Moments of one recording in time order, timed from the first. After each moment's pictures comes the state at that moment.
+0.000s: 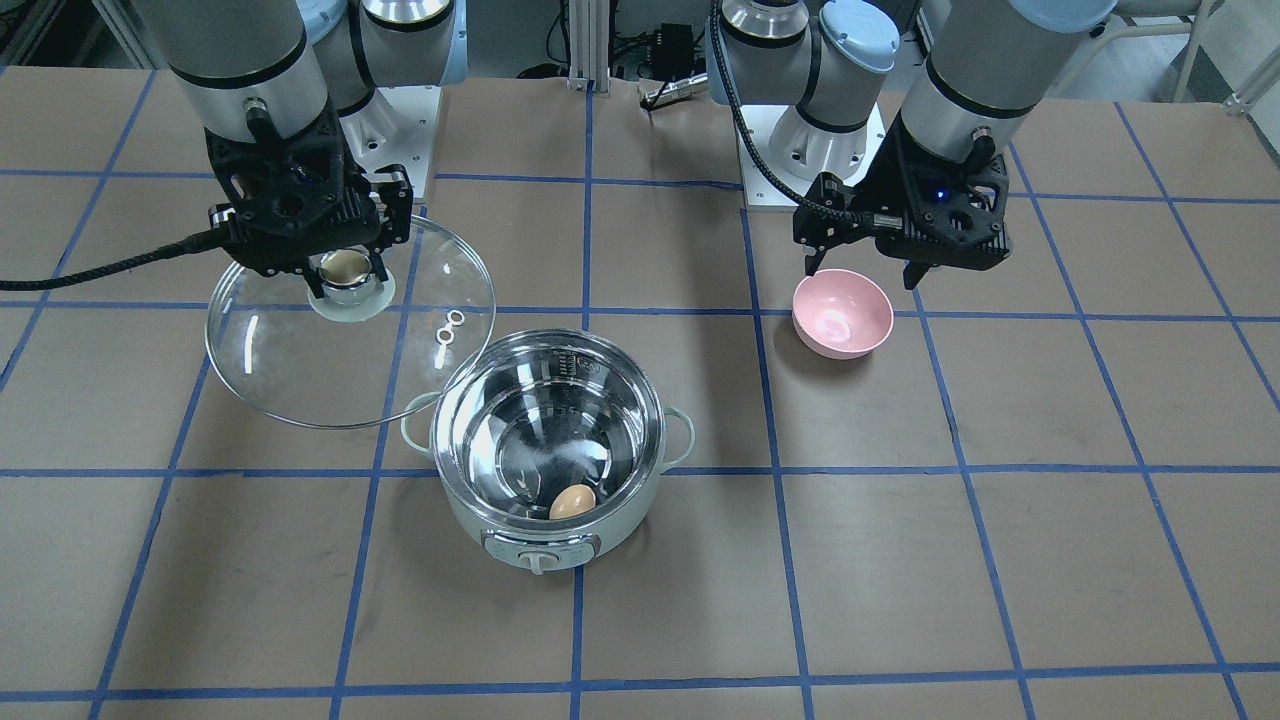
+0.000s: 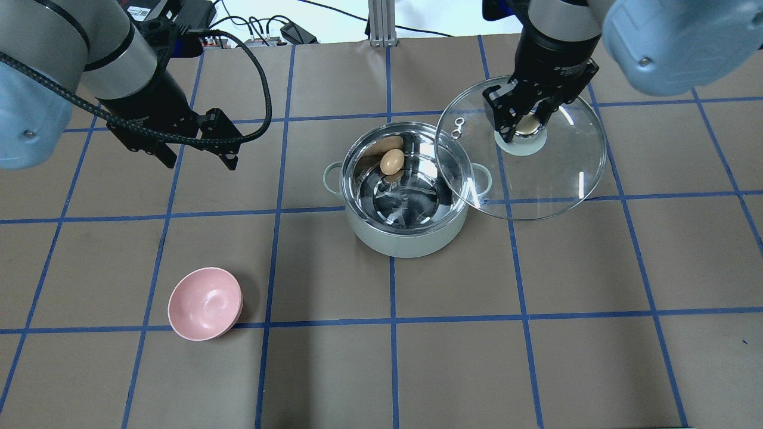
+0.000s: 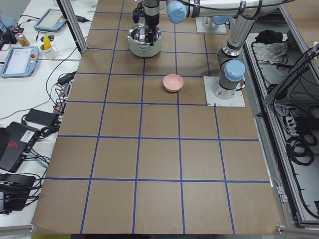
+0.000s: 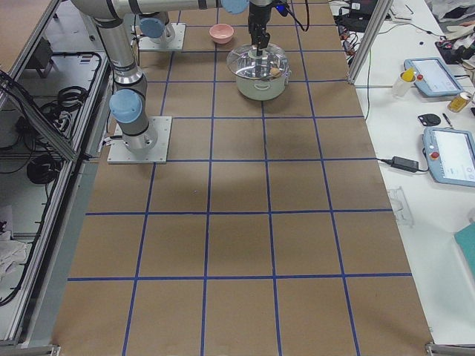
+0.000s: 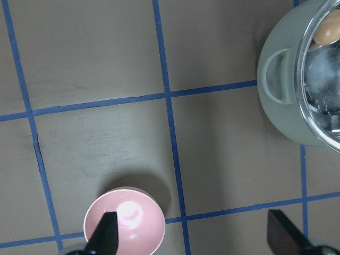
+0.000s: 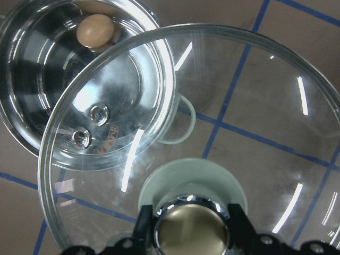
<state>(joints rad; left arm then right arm) -1.53 -1.54 -1.65 -1.53 1.54 0.15 1.68 -1.50 1.49 -1.57 -1.58 -0.25</state>
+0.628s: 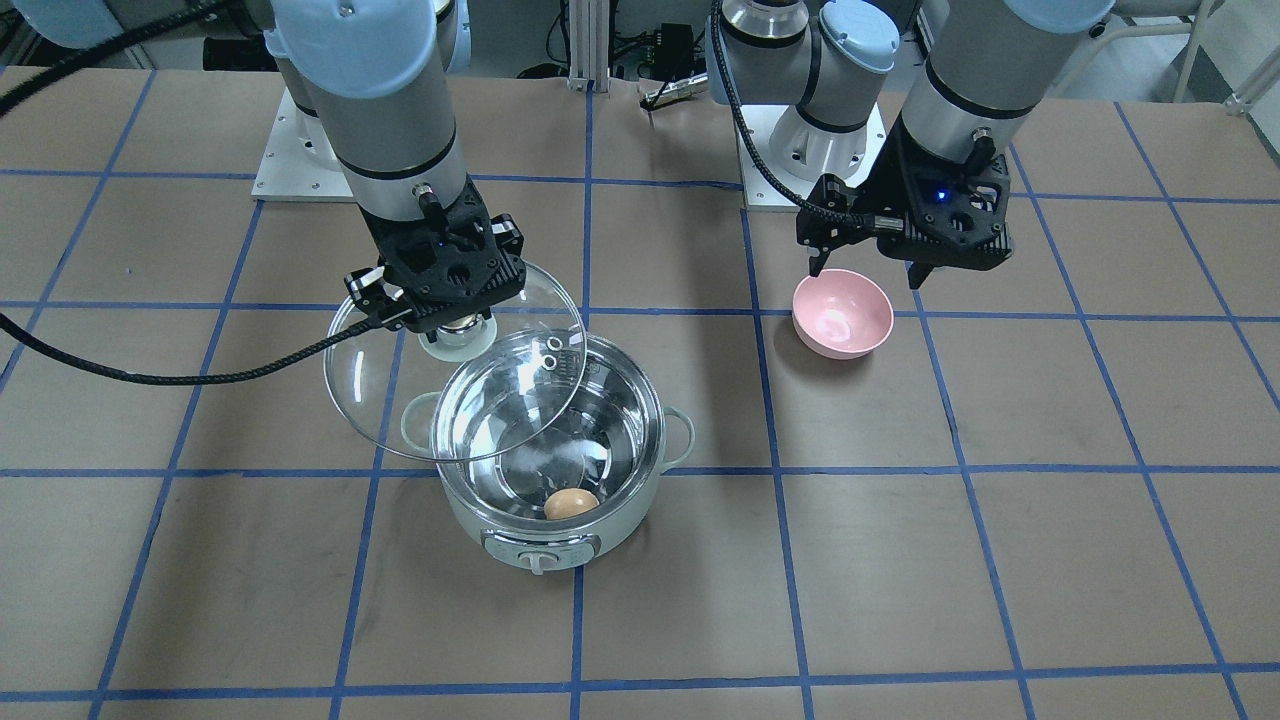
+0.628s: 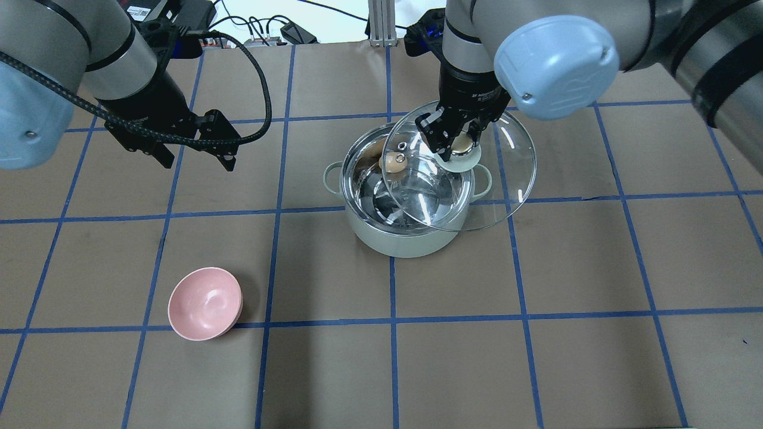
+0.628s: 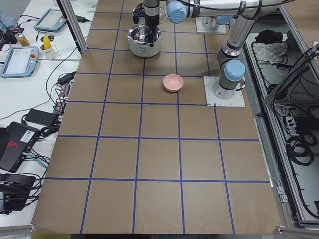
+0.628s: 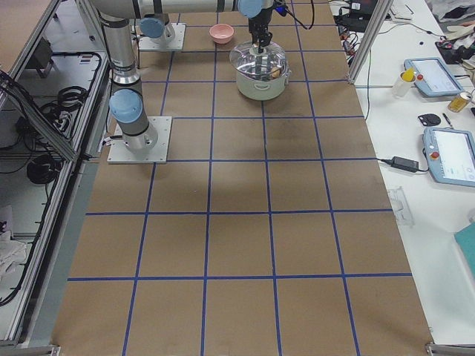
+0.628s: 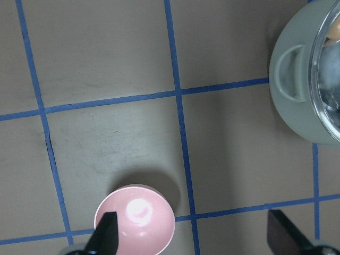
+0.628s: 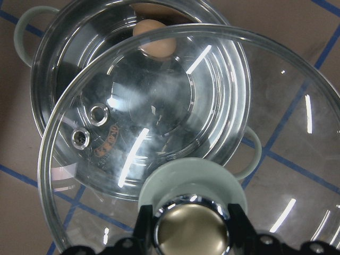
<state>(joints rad) -1.53 -1.54 -1.65 -1.53 1.55 0.15 1.81 -1.38 1.48 -1.64 -1.57 -0.25</state>
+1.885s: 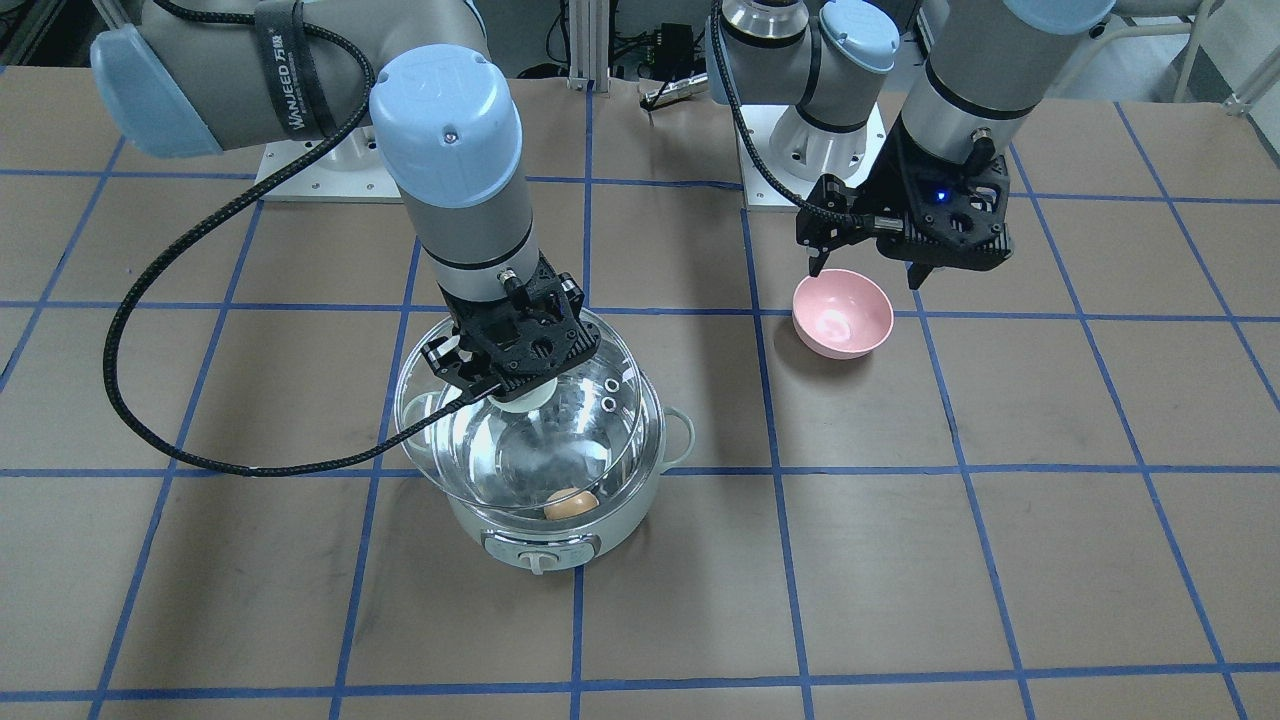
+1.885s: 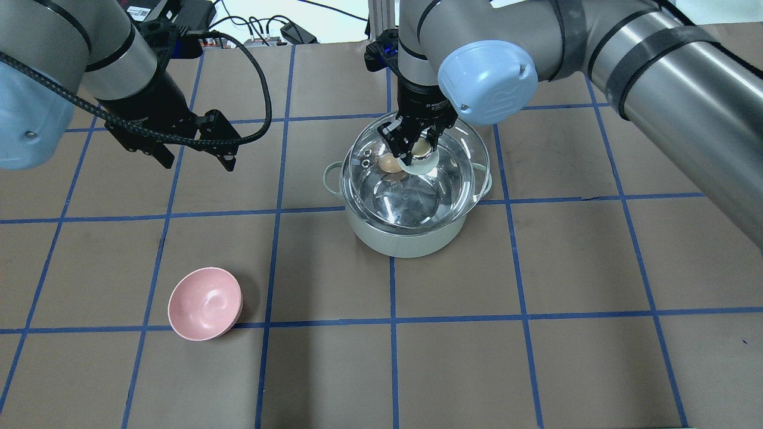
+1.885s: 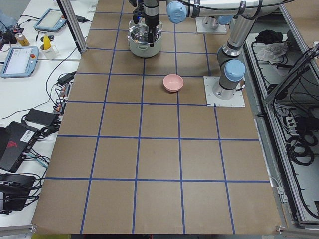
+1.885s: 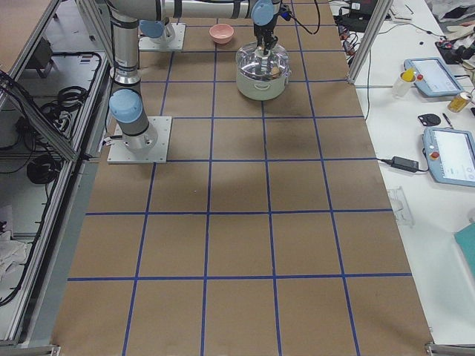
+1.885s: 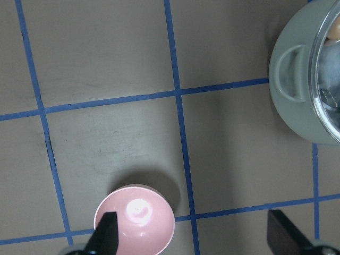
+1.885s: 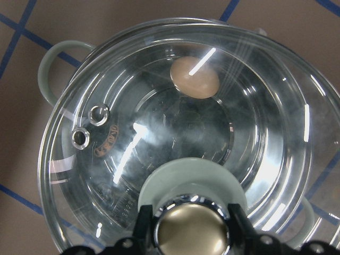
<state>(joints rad) -1.53 -1.54 -1.65 -1.53 1.55 0.15 1.86 -1.25 1.44 -1.72 -1.52 -0.26</state>
